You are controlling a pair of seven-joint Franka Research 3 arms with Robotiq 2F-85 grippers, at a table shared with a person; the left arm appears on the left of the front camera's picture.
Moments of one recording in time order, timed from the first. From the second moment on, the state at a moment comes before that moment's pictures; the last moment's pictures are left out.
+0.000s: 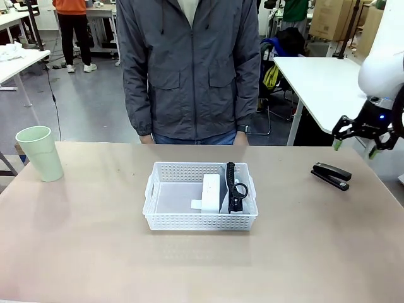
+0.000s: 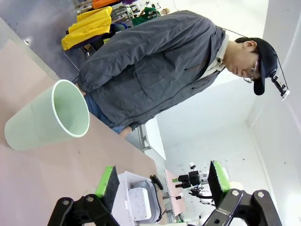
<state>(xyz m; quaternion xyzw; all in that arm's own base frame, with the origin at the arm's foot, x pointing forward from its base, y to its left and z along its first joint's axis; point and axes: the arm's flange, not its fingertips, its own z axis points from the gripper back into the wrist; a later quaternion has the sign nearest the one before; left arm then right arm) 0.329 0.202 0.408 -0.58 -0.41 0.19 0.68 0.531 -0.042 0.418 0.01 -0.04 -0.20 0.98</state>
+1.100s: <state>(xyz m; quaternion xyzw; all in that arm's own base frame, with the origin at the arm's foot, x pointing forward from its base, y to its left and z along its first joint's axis) 0.329 0.202 0.408 -0.58 -0.41 0.19 0.68 0.574 -0.039 0.374 0.00 0.01 -0.02 1.00</state>
